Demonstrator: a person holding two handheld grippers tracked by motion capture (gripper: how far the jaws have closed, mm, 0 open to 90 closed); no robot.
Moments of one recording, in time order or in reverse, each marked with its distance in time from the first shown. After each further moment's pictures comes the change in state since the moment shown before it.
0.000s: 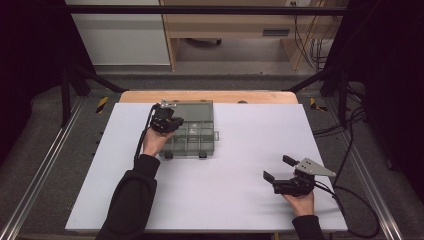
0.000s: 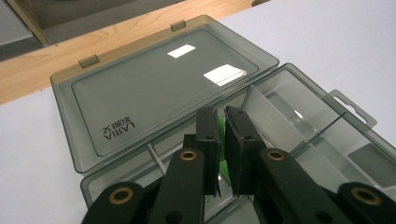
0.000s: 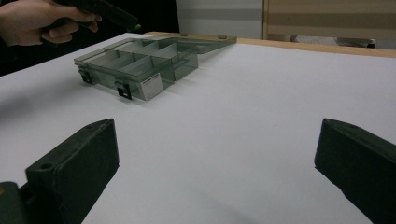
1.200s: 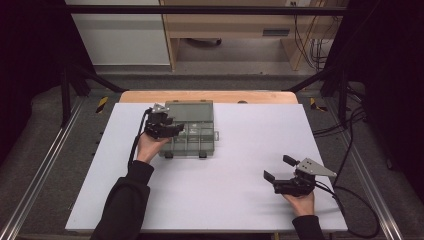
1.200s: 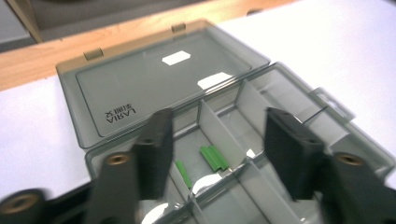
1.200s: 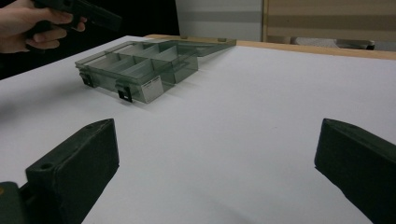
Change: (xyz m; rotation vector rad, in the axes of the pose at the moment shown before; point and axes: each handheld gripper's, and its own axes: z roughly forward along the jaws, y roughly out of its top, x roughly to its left) left arm -0.001 -0.019 -0.030 -0.097 -0.018 -0.056; right arm 0.000 0.001 -0.001 -0.009 0.002 0.010
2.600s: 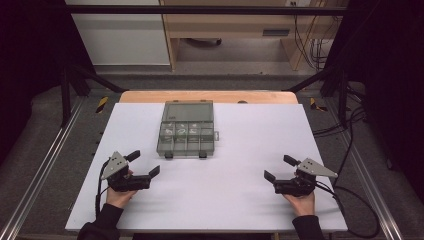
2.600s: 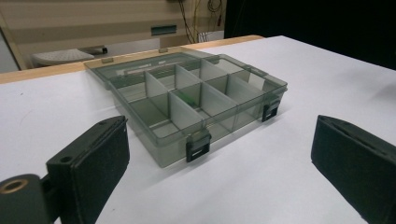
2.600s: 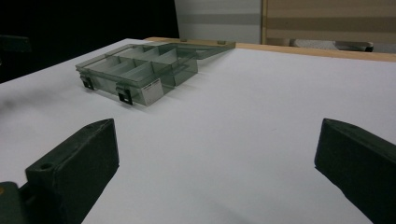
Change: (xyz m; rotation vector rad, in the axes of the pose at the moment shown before) left arm -0.008 -0.132 -0.107 -0.317 -0.067 0.047; right arm 0.000 0.001 -0.002 -0.007 -0.001 0.006
